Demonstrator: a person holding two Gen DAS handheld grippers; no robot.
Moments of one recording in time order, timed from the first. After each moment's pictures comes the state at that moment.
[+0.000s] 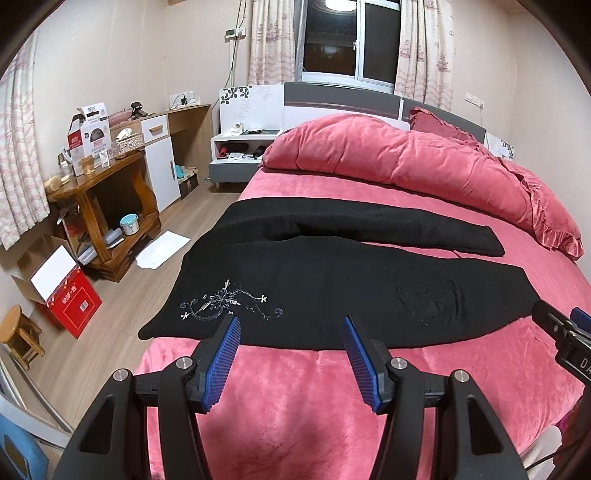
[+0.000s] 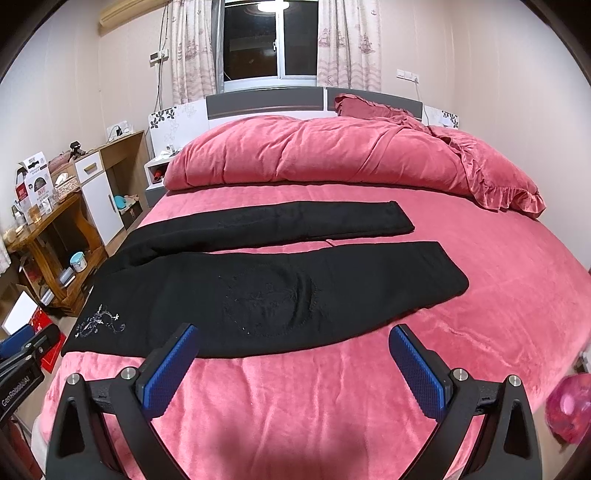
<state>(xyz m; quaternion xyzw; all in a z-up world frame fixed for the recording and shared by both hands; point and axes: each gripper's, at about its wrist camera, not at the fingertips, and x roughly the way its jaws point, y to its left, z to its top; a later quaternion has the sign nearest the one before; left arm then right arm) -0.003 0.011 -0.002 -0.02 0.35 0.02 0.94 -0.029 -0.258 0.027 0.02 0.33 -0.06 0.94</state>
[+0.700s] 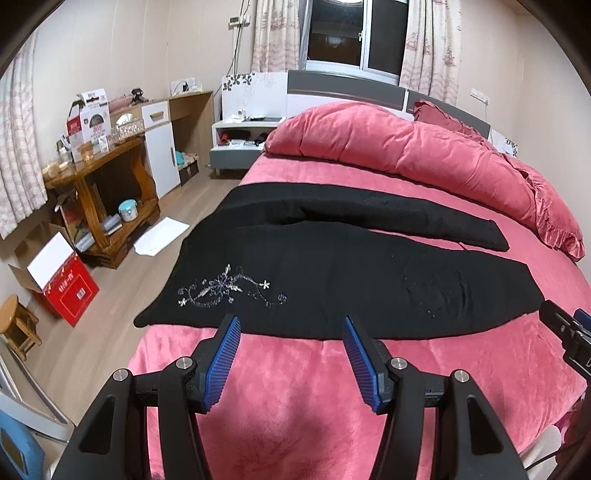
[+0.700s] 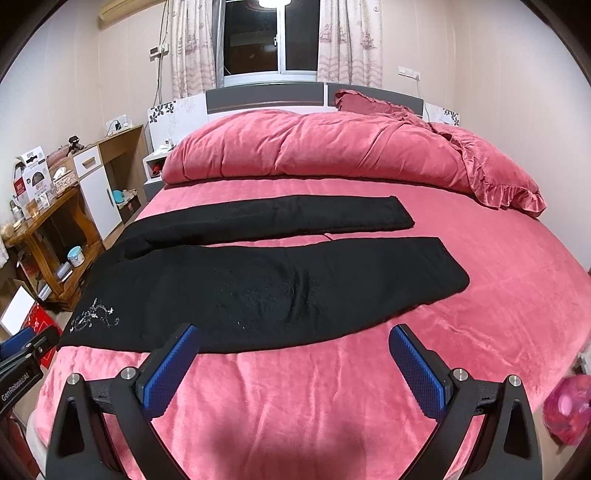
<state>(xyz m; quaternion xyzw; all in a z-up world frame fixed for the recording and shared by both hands) 0.008 0.020 -0.021 -0.04 0.37 0.02 0.93 -0.024 -0.260 0.018 0.02 0.34 -0.07 0.94</state>
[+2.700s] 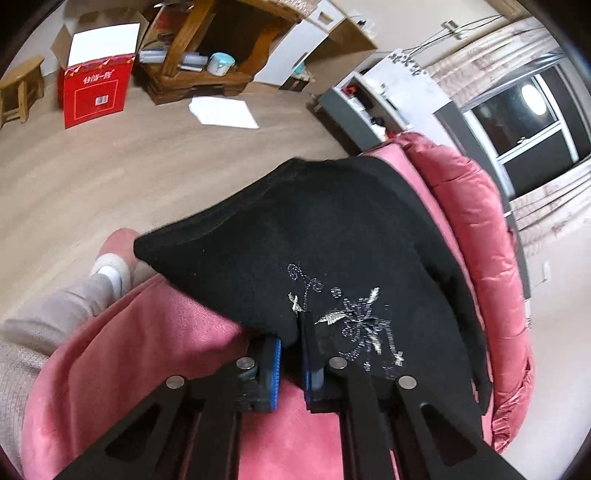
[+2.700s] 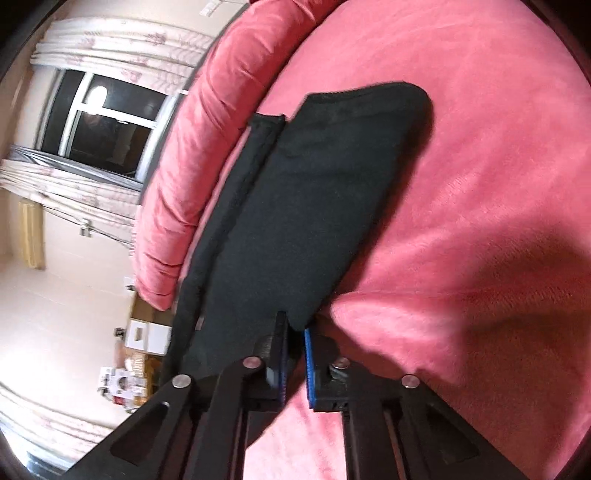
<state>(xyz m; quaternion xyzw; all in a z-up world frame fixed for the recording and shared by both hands) 0.095 0.211 -0.153 -0.41 0.40 0.11 0.81 0.044 -0.534 -0.146 0.51 0.32 -0.02 0.80</state>
